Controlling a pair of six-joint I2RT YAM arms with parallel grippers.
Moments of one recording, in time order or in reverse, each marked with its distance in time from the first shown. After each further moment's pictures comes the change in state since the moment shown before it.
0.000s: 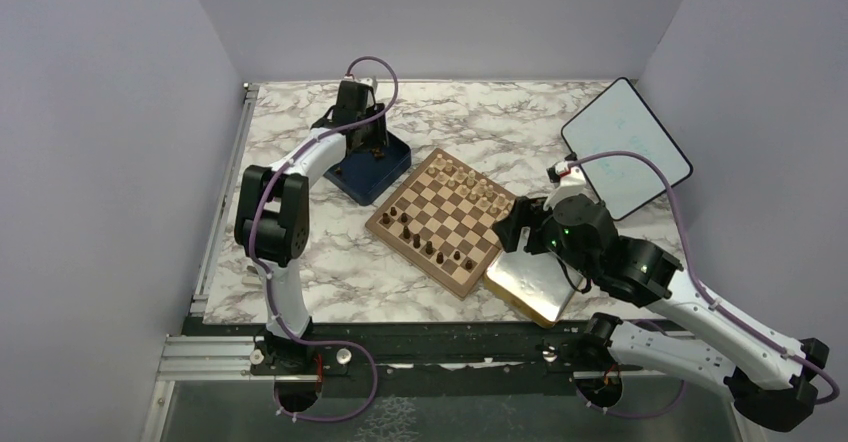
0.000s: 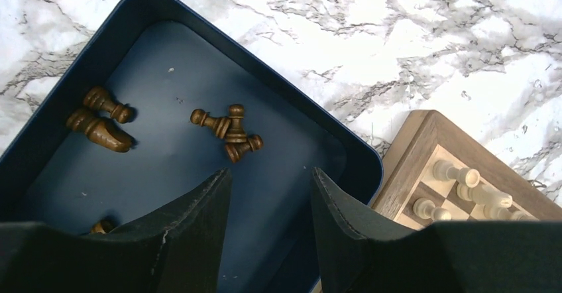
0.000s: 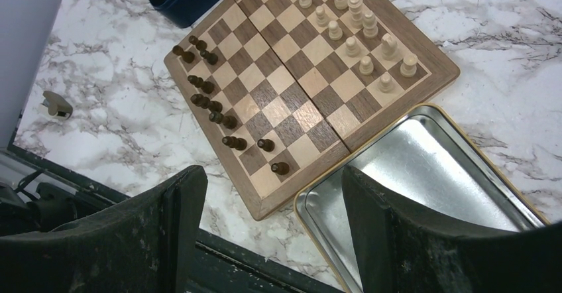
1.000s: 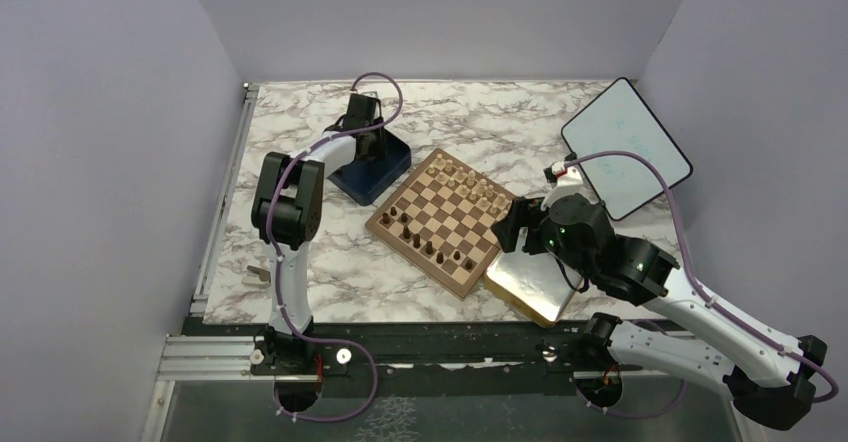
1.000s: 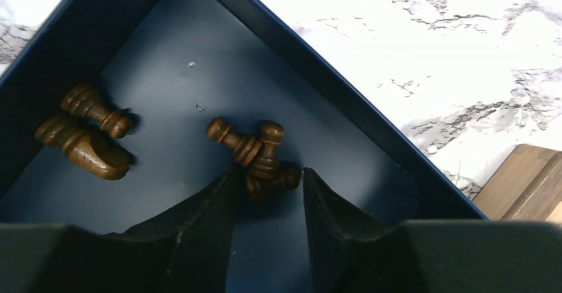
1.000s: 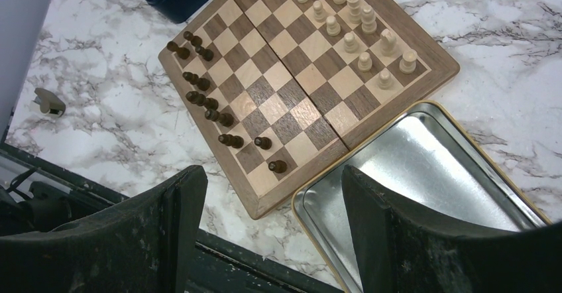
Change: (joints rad) left arm 0.002 0.164 0.023 0.047 -0.110 -0.028; right arm 0.000 0.013 -0.004 0.000 0.000 0.004
